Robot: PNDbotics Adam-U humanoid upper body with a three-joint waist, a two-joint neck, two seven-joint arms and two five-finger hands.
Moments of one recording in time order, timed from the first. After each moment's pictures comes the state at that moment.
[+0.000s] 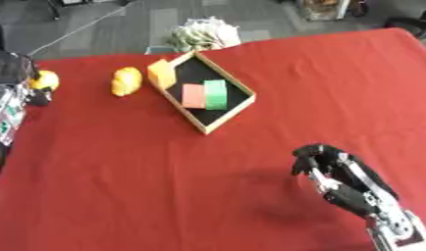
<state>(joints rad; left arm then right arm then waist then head) -0.85 0.60 -0.05 -0.79 -1.07 0.23 0.03 -0.18 -0.16 0.20 -1.64 0.01 -0.15 0.36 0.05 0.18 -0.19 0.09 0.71</state>
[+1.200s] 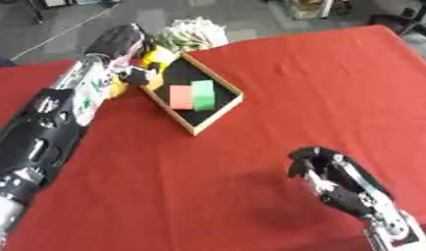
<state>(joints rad) -0.94 0.39 -0.28 -0.99 -0.97 0.00 -0.14 -0.18 -0.15 0.21 -1.64 0.02 -0.15 0.36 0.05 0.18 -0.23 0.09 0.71</state>
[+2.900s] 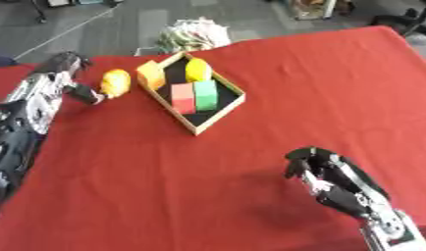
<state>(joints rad) -0.91 0.48 -0.08 -0.74 -0.95 0.18 -0.17 -0.18 -0.15 0.21 -1.64 0.02 -0.15 0.36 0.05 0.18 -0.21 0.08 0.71</state>
